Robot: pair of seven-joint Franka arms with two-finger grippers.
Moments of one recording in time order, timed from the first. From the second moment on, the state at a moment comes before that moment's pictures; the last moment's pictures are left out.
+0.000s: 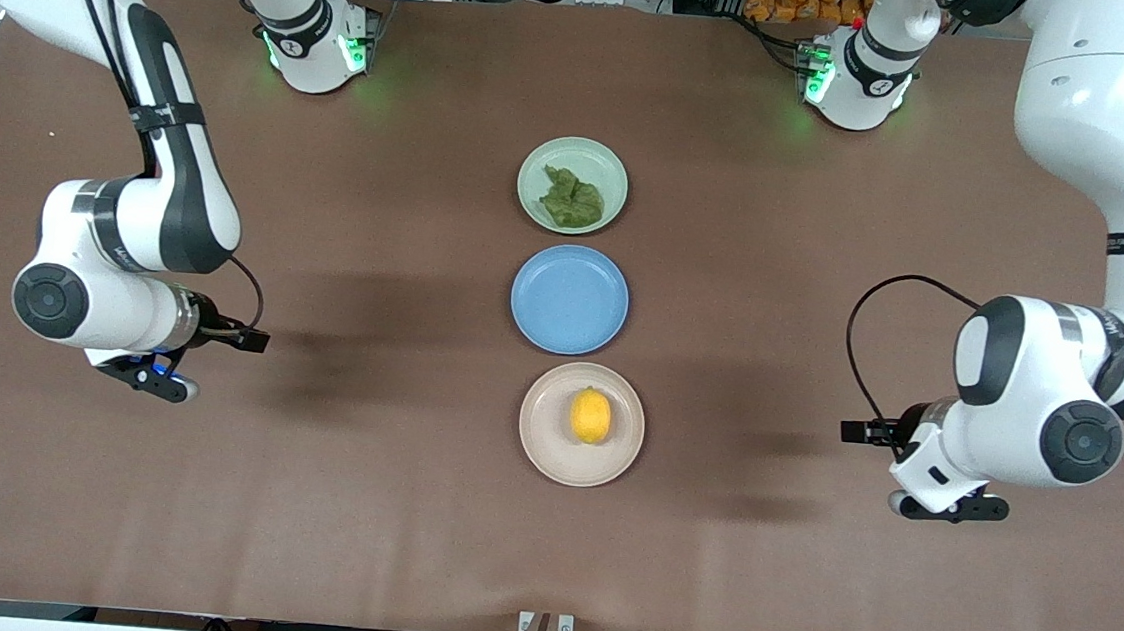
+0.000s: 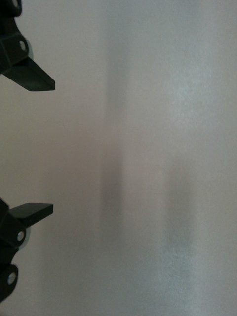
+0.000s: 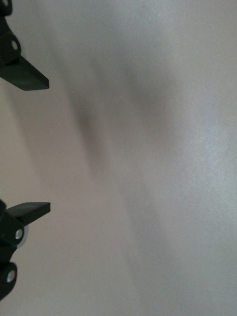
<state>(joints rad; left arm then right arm) -0.10 0.68 -0.04 -1.27 -0.01 1.79 -0.17 0.06 0.47 0.00 -1.70 -0.01 1.91 0.38</state>
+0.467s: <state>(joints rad) -0.08 0.67 -0.04 -1.28 -0.01 1.78 -0.15 0.02 0.29 0.06 -1.83 -0.01 1.90 0.25</state>
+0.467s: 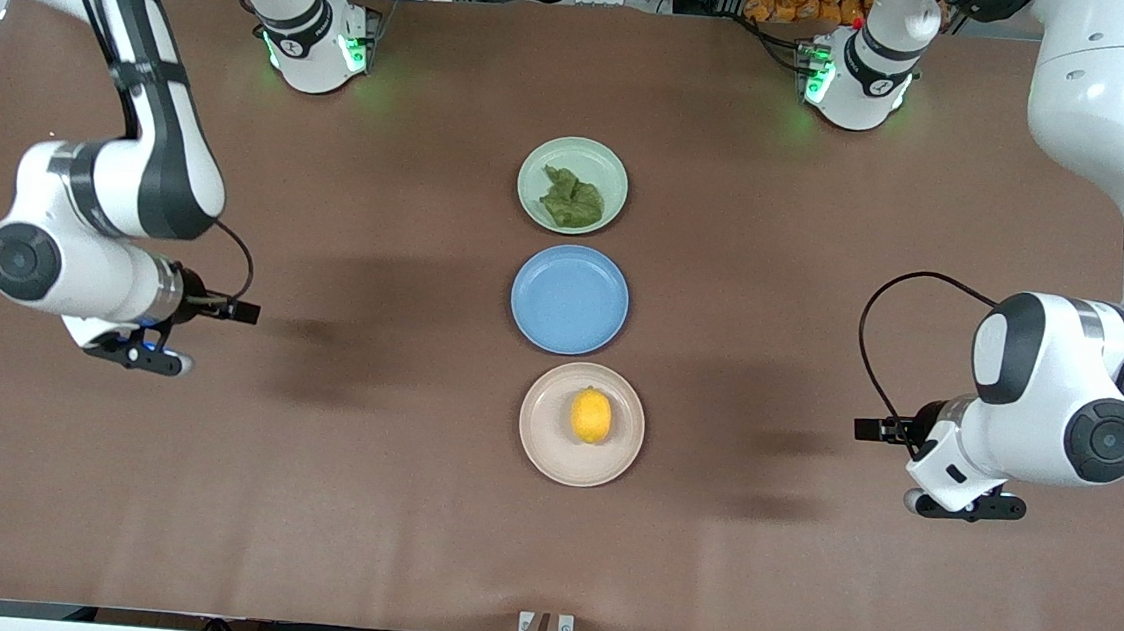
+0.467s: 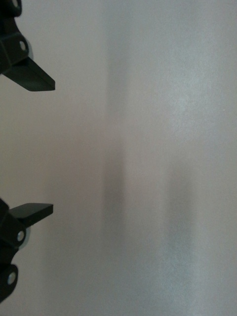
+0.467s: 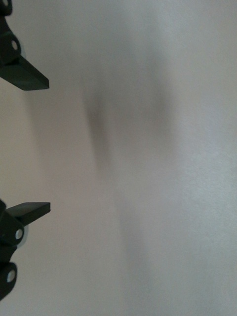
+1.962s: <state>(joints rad) -0.01 0.05 -0.04 -1.64 -0.01 1.59 -0.14 -0.01 -0.01 0.12 -1.70 -0.01 1.66 0.05</state>
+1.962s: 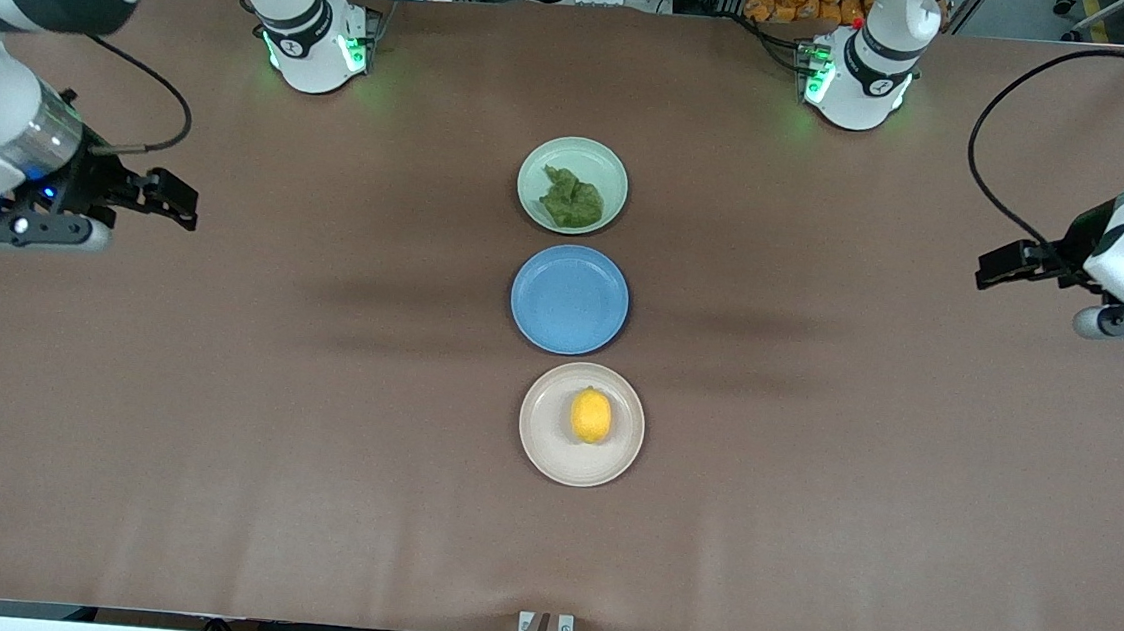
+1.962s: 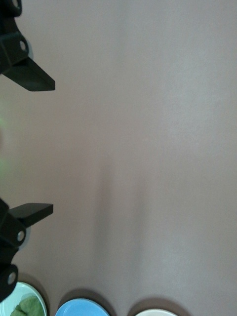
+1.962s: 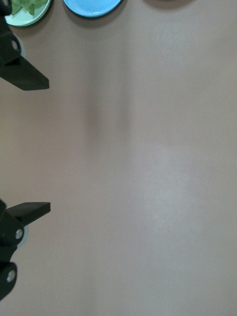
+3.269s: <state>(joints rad) 0.05 0.06 -0.15 -1.50 -0.01 1.53 -0.14 -0.01 -0.03 0.12 -1.53 -0.01 1.52 0.07</state>
